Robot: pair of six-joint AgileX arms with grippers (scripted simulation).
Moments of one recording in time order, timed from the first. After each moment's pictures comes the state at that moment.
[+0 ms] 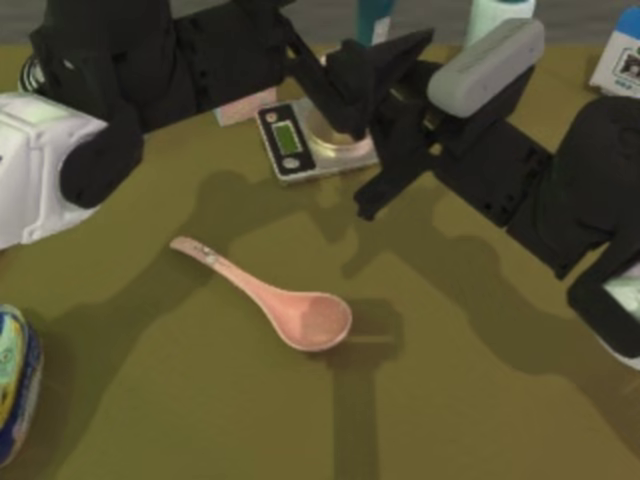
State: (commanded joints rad) left arm -0.52 1.57 1.02 0.52 0.56 0.10; right arm 0.63 1.61 0.72 1.03 -0.15 0.04
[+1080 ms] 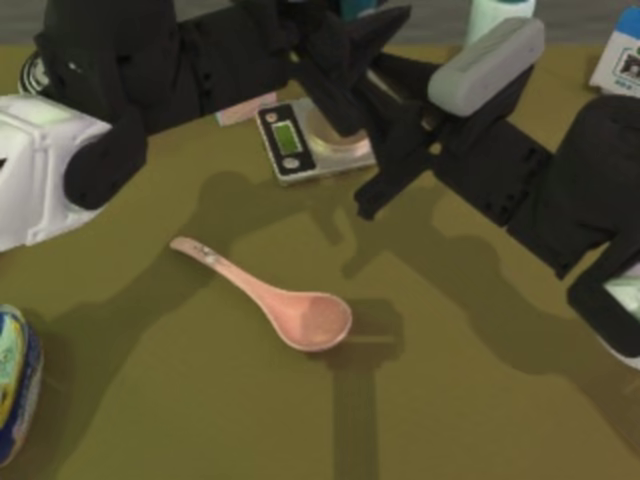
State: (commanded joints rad) left arm -0.52 1.57 1.02 0.52 0.56 0.10; right arm 0.63 1.61 0.72 1.03 -0.15 0.04
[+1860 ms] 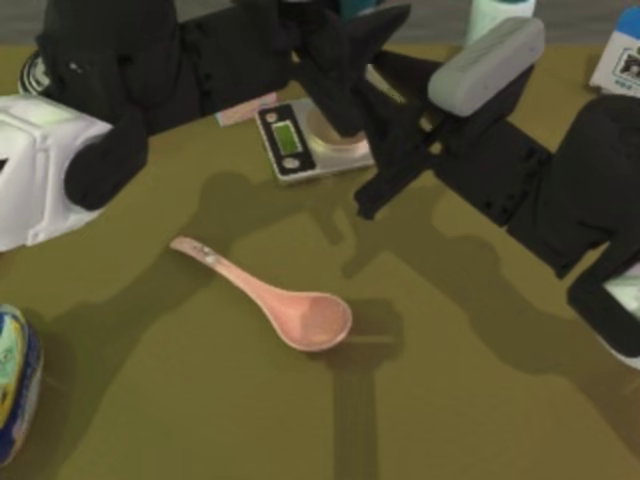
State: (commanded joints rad) left arm -0.52 1.57 1.02 0.52 0.56 0.10; right arm 0.63 1.61 0.72 1.03 -0.15 0.04
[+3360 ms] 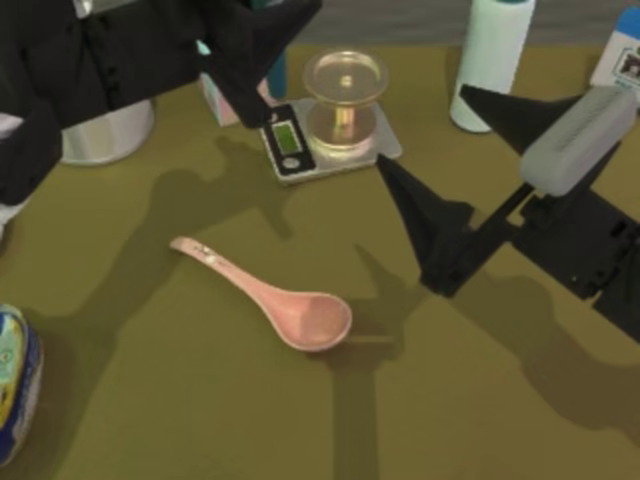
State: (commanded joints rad) left arm -0.36 1.49 0.95 0.51 0.70 0.11; right arm 0.59 1.37 0.45 1.05 -0.19 0.04
